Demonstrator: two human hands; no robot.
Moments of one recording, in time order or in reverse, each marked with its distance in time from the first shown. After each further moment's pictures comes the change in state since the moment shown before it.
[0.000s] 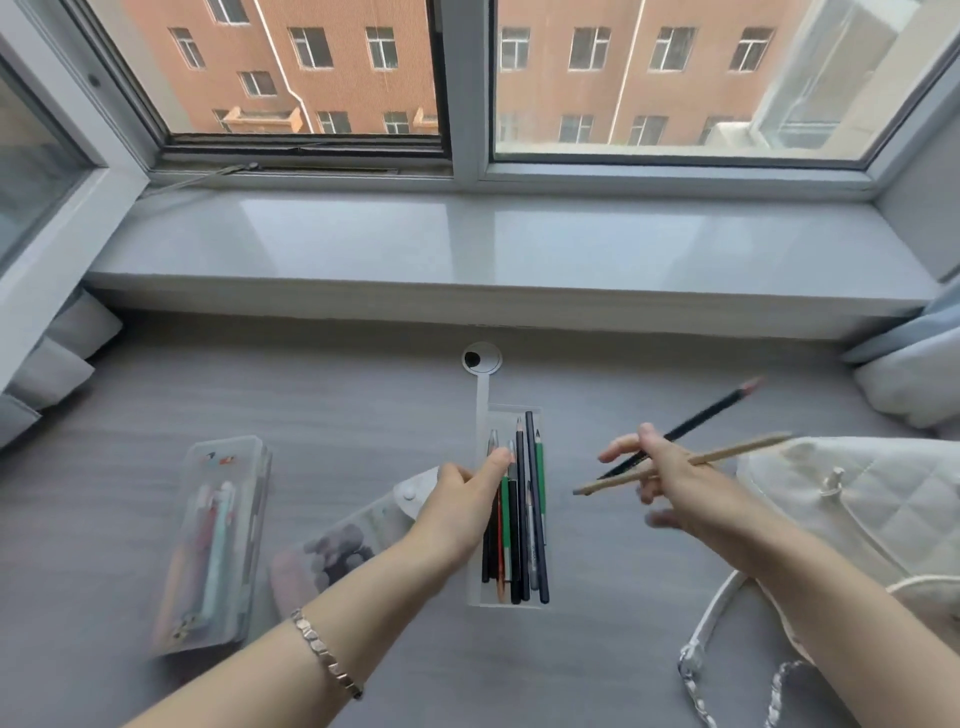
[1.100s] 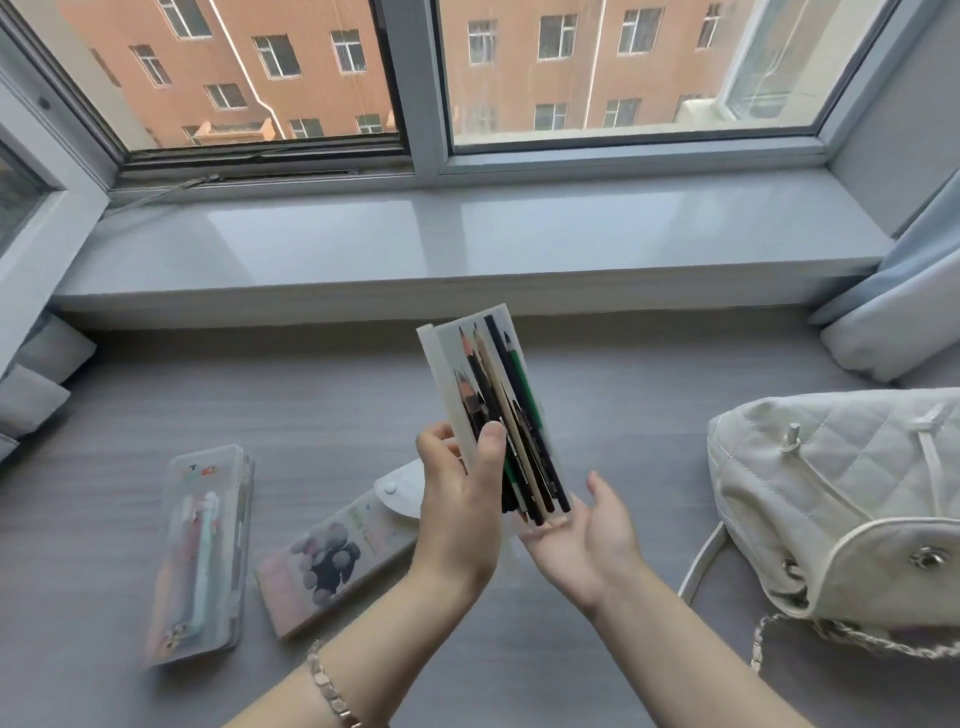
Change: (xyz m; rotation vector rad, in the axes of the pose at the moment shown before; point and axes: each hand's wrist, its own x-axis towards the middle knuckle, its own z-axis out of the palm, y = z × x) left_hand -0.045 0.010 0.027 -0.323 0.135 0.417; right_hand -0.008 0.034 0.080 1.514 -0.027 0.328
